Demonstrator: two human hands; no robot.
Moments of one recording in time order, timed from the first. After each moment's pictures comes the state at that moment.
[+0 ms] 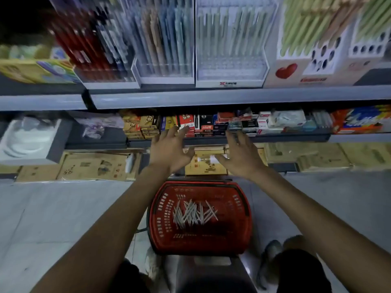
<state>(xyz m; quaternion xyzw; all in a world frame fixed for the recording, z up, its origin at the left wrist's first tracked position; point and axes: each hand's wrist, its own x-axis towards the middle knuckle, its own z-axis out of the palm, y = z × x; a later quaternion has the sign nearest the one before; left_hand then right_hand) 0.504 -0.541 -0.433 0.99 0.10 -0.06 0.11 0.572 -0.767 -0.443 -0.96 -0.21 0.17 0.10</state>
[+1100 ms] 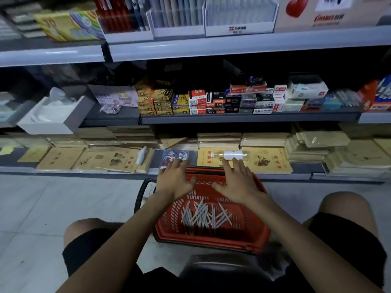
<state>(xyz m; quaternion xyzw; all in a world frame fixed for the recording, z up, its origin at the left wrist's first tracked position) 0.345 -0.589 -0.620 0.98 0.16 -0.06 0.13 0.430 -0.794 -0.632 -0.95 -0.25 0.17 0.11</state>
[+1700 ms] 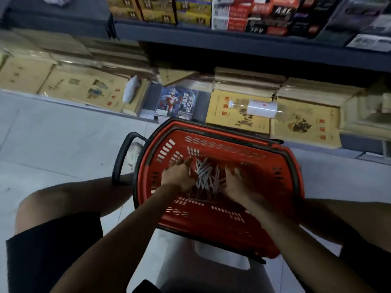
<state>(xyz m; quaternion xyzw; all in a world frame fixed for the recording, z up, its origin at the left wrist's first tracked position) 0.377 -0.567 -0.844 0.89 0.28 -0.29 0.23 0.468 -0.751 -0.888 -0.89 -0.20 0.41 0.02</state>
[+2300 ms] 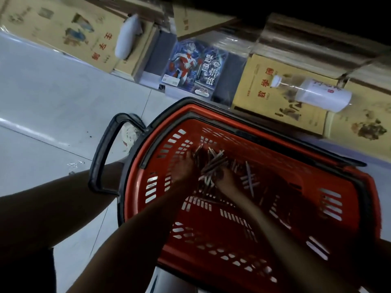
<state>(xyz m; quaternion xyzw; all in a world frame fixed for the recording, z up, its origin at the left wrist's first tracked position) 0.387 -0.547 -1.036 0.82 0.43 -0.29 0.25 0.454 -0.678 -1.043 -0.84 -0.05 0.49 0.24</state>
